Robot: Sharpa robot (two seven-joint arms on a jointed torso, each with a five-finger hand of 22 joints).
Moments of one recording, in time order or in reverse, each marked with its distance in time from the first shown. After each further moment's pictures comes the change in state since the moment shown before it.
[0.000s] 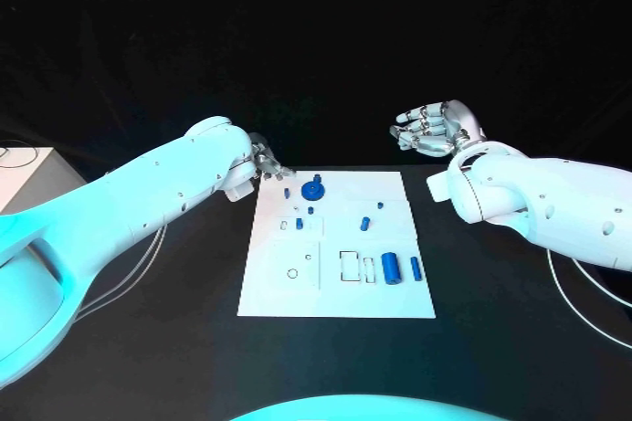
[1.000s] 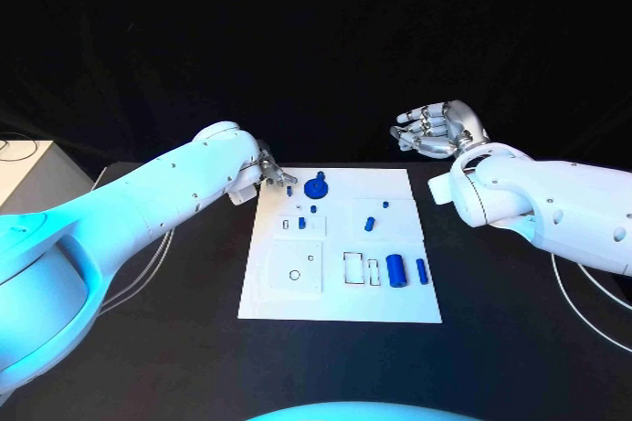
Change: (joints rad) left arm 0.006 0.041 -0.008 -0.092 -0.014 0.036 0.000; left_hand 0.000 0.000 0.019 0.000 0.000 -0.004 0.004 -0.006 -0.002 -0.004 0.004 0.000 0.003 0.000 0.000 0.000 0.000 0.000 0.000 0.000 0.000 0.006; right arm 0.021 0.002 0.001 0.031 -0.003 -0.004 0.000; right_hand 0.000 0.000 0.000 0.000 0.008 -0.003 0.003 0.000 -0.002 0.000 0.000 -0.004 -0.001 0.000 0.000 -0.008 -0.003 0.000 0.000 0.000 0.000 -0.005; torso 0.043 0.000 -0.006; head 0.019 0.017
